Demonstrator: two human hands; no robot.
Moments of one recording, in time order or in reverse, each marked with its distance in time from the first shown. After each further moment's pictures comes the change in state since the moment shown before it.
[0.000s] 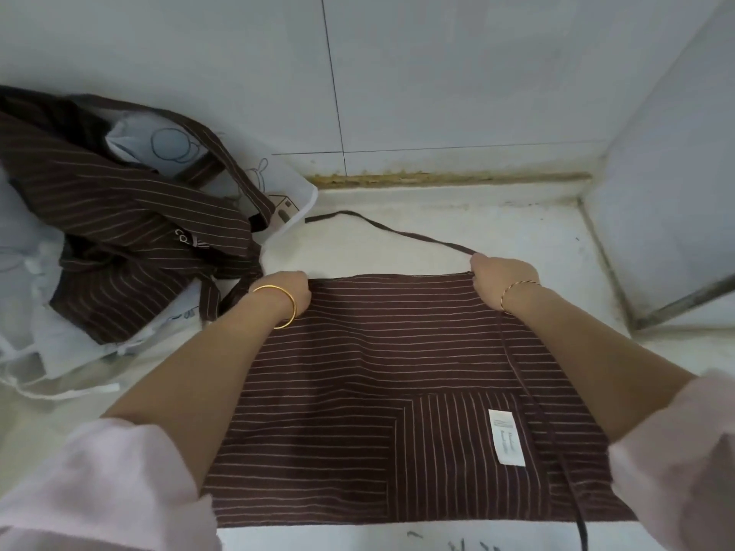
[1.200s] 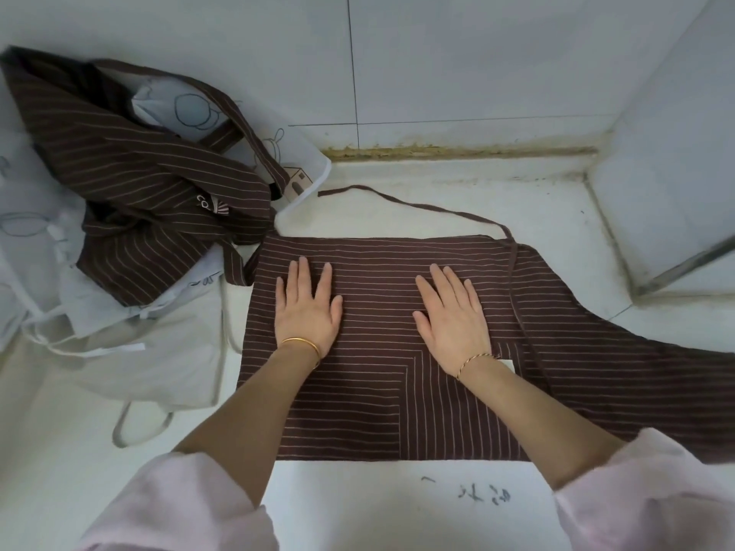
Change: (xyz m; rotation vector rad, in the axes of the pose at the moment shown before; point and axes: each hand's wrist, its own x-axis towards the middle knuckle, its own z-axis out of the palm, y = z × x) left_hand -0.062 0.007 0.091 -0.056 0.384 0.040; right_hand -0.087 -0.095 0.079 0.177 0.395 -0.127
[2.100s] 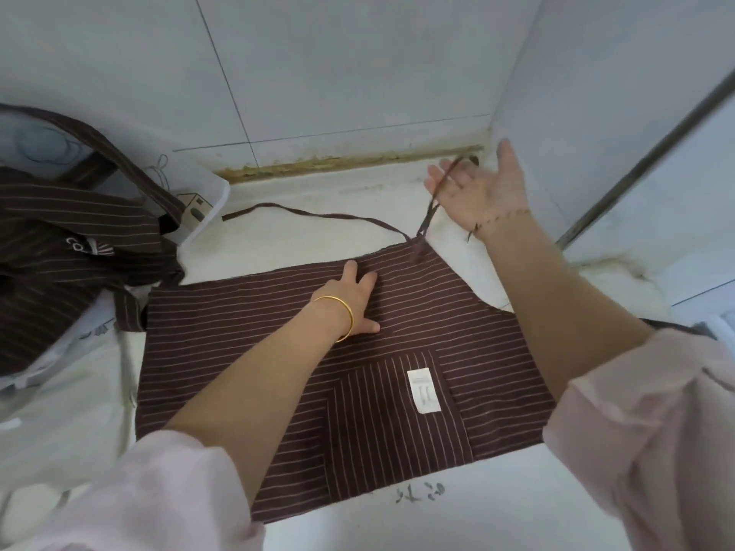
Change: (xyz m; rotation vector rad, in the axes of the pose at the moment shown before) left_hand 0.038 0.153 -0.047 0.071 -0.423 0.442; right_hand 0.079 0.125 -0.155 2.379 0.235 0.757
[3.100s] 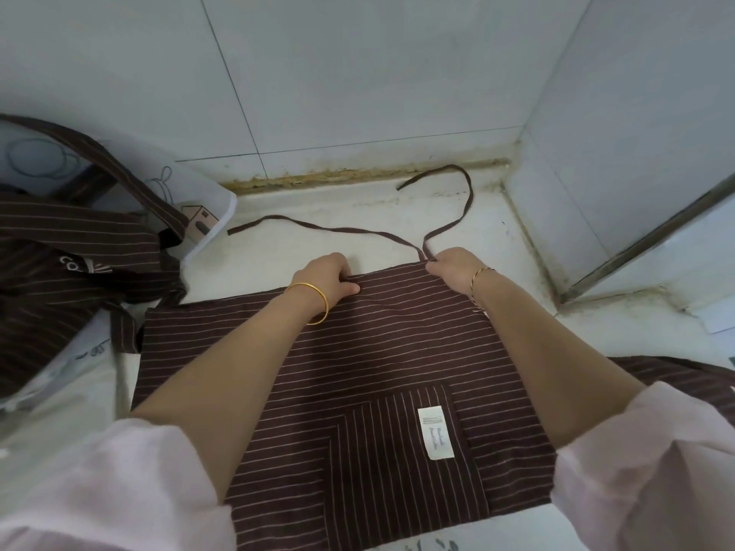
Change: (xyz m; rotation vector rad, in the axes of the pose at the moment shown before) left_hand 0.042 -0.053 -0.028 -0.445 0.207 -0.163; right_hand 0.048 0.055 -0.043 -1.833 0.078 0.076
